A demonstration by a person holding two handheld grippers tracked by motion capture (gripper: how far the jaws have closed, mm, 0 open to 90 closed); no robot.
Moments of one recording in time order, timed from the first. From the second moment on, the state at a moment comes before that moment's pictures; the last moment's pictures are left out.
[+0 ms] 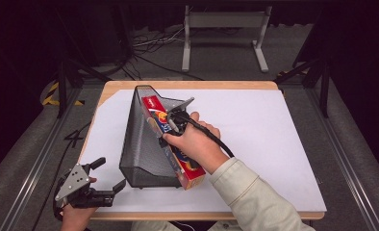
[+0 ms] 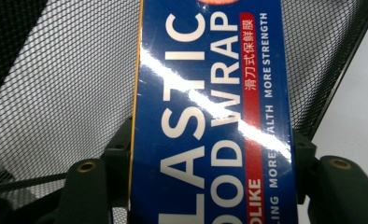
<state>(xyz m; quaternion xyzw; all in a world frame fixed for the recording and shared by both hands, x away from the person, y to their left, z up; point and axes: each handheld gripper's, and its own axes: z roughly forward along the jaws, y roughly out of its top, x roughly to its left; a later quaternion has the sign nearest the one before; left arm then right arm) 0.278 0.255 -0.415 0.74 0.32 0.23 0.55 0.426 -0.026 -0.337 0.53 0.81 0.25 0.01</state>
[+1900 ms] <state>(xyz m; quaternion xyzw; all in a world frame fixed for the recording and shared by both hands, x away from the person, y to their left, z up) 0.279 0.254 -0.415 0.74 0.31 0.23 0.55 0.420 -0.056 -0.304 0.40 0.81 0.42 0.09</state>
